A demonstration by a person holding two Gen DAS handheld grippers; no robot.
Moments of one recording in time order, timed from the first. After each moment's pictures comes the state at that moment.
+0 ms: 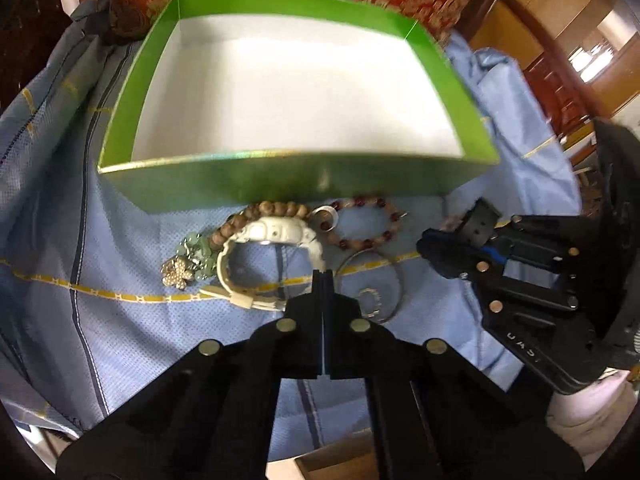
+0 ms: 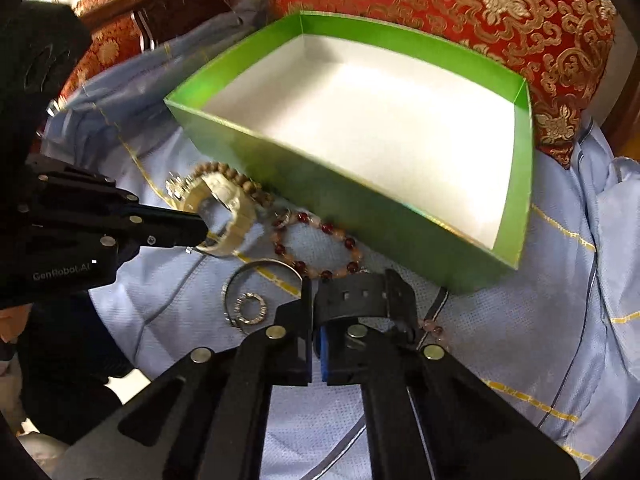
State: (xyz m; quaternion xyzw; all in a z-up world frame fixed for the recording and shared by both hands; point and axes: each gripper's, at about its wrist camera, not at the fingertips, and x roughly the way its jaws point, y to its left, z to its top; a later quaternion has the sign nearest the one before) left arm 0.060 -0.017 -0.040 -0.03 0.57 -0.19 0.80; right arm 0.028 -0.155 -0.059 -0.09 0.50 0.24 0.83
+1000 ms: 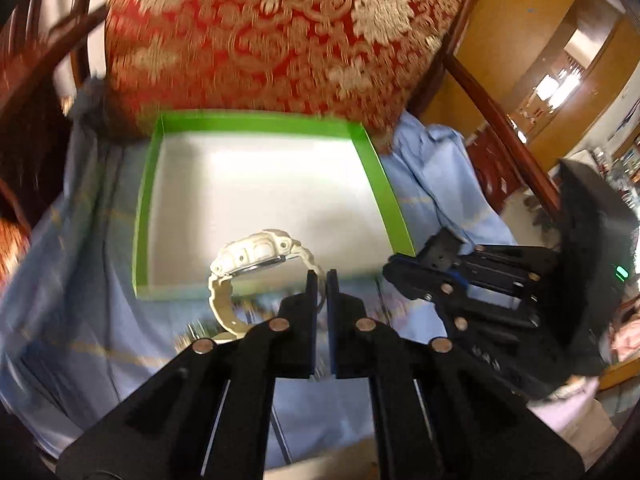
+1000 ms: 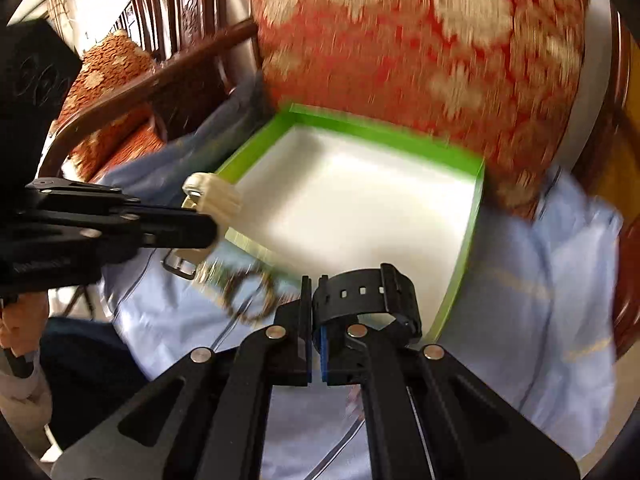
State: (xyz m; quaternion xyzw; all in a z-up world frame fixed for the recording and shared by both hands) left arm 0.087 -0.033 0.057 -0.05 0.49 -0.22 0.84; right arm 0.042 -0.167 0.020 -0.06 0.43 0.23 0.87
